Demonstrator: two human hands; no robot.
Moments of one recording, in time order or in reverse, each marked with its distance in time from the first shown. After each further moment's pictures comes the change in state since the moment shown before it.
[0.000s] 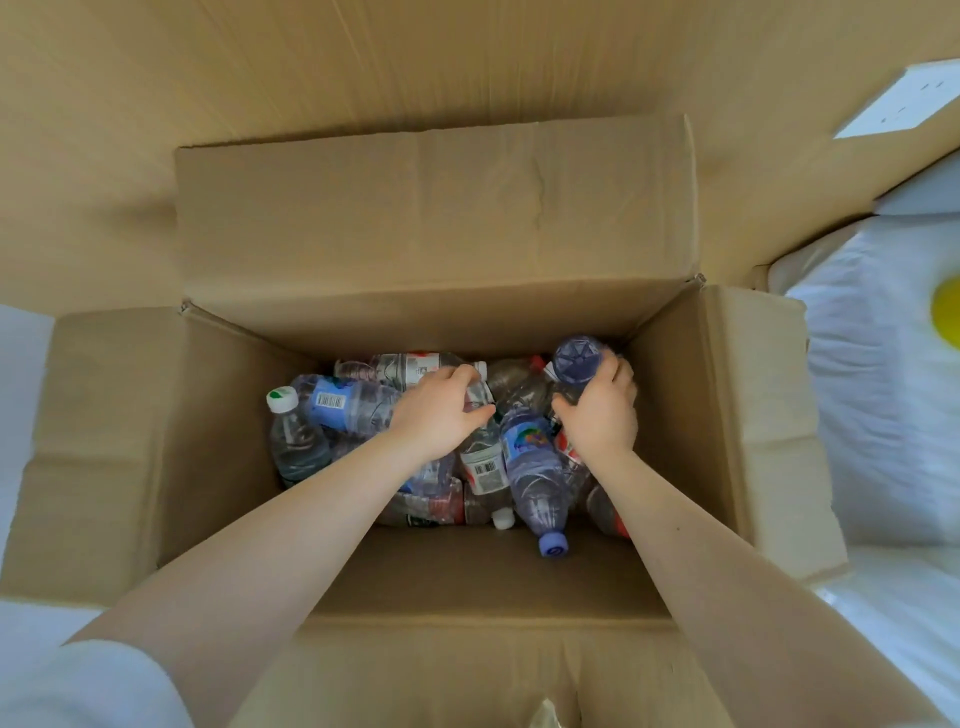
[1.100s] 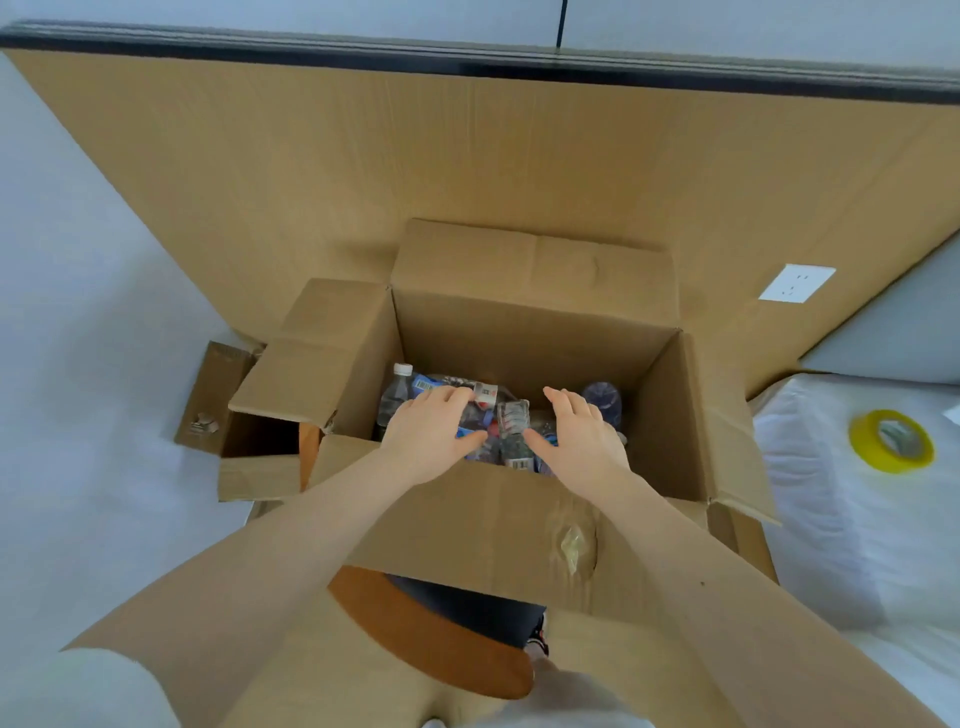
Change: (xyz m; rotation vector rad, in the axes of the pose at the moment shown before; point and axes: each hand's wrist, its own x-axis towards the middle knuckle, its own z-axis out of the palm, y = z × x) left_hand -0.250 -0.028 -0.001 0.102 0.462 0.059; right_hand -0.227 -0.032 -0.048 -0.349 0.023 -0.634
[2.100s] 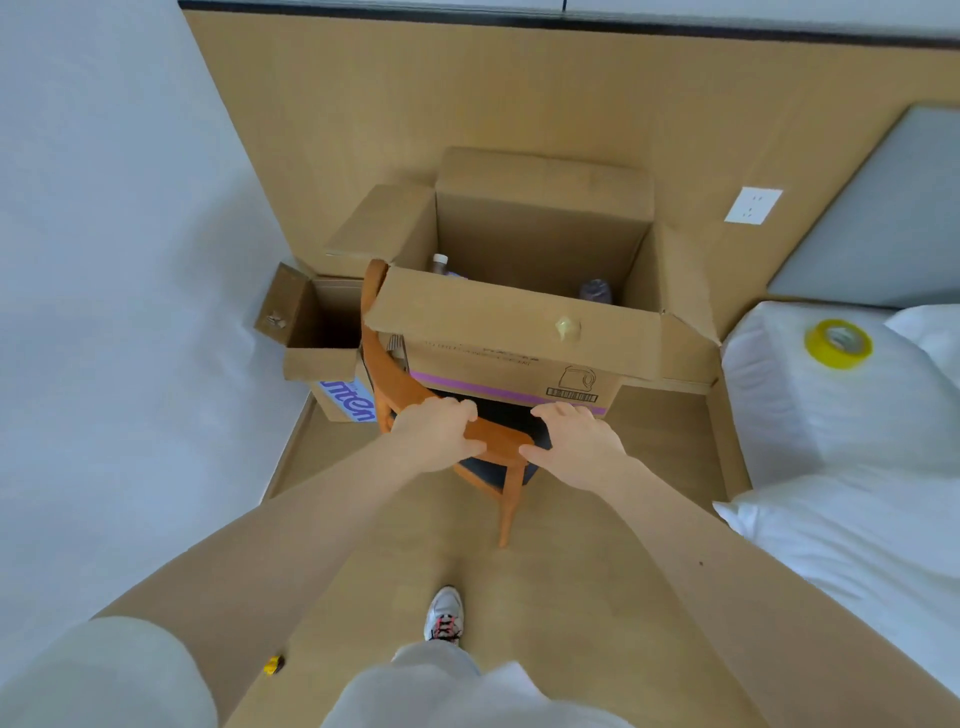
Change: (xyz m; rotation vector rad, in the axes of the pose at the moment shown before) left_hand -0.301 0.071 0.075 0.063 -0.150 -0.073; right_hand -0.308 -0.017 0.068 -0.112 -0.158 -0.131
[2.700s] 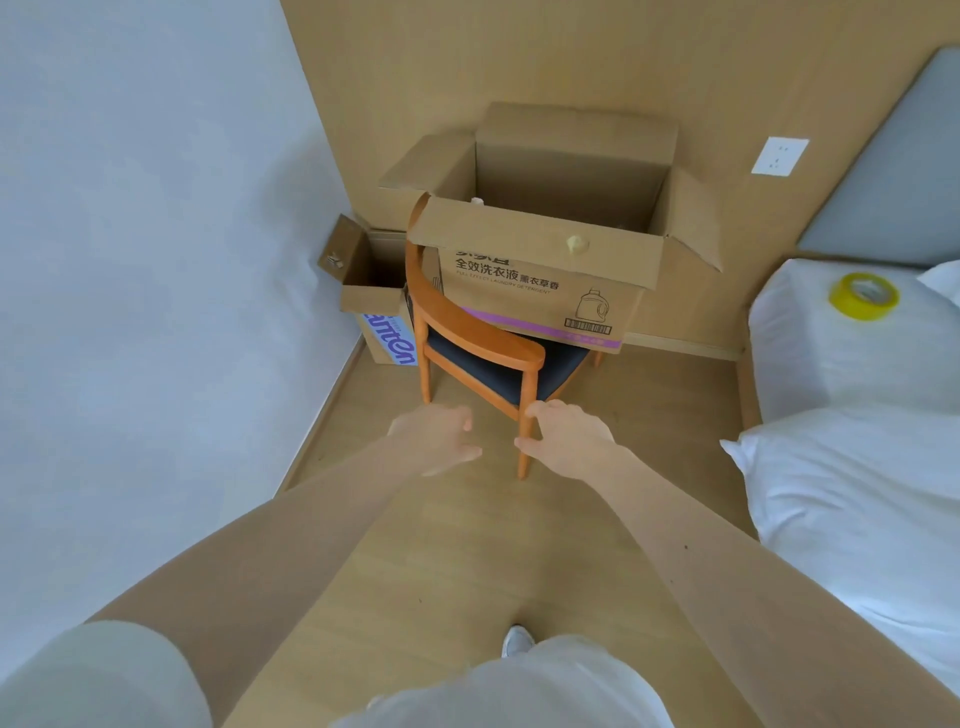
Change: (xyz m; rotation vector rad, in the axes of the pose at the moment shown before) left_hand -0.181 0.062 0.085 -0.016 -0.096 -0.186; right_hand -0.162 -0.009 0.071 -0.031 -0.093 -0.095
